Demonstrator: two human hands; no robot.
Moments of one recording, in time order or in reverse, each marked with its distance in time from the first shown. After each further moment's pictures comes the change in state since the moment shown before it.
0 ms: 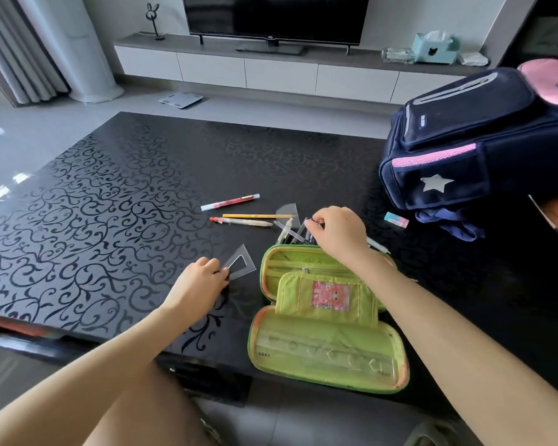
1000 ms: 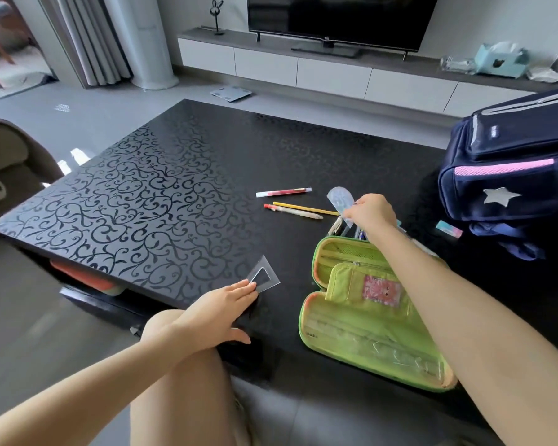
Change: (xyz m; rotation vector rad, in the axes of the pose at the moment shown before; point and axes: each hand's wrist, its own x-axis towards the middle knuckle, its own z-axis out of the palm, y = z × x) left_hand -0.098 -0.004 -0.015 -0.257 -0.254 0.063; right_hand 0.033 -0.049 0.015 0.283 -0.055 0.441
